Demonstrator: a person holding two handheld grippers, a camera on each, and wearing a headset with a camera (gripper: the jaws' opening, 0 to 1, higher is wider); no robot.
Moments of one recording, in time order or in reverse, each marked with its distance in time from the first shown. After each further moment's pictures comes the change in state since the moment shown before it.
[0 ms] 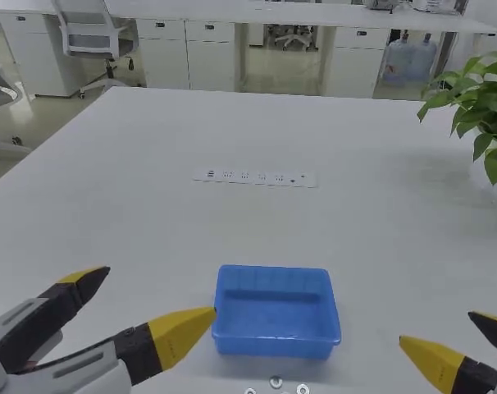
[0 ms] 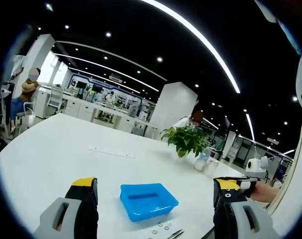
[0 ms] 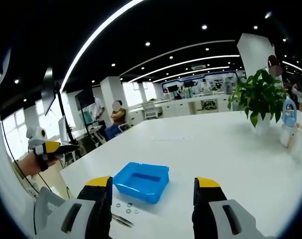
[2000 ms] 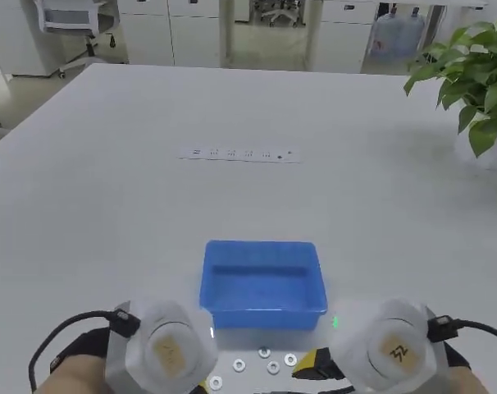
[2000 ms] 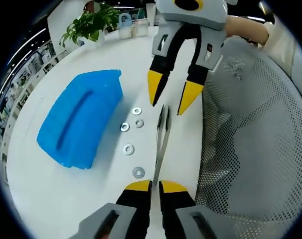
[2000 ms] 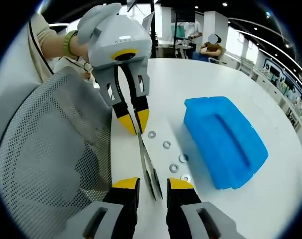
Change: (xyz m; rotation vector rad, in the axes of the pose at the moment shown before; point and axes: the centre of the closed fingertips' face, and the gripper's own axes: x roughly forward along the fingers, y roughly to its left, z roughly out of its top) left arm 0.019 0.002 -0.226 0.780 1.046 -0.475; right arm 0.067 0.084 -0.163 -0.635 0.687 0.598
